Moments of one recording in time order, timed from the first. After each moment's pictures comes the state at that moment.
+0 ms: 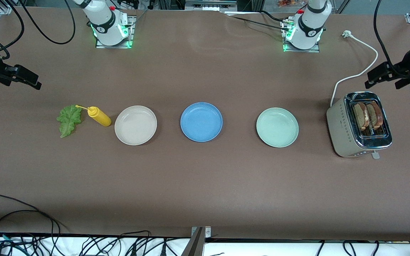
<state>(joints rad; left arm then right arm) 0.06 -0.01 -0.04 -1.59 -0.03 1.54 -0.02 -0.04 0.01 0.04 -1.59 0.01 1.56 0.13</state>
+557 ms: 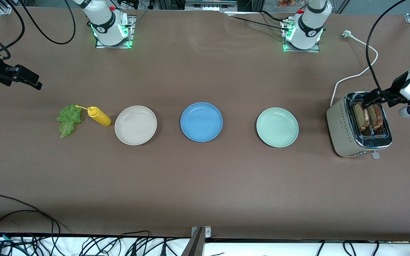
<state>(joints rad) 0.06 0.02 0.02 -1.81 0.01 1.80 -0.02 -0.04 0.01 0.04 -1.59 0.01 1.56 0.13</state>
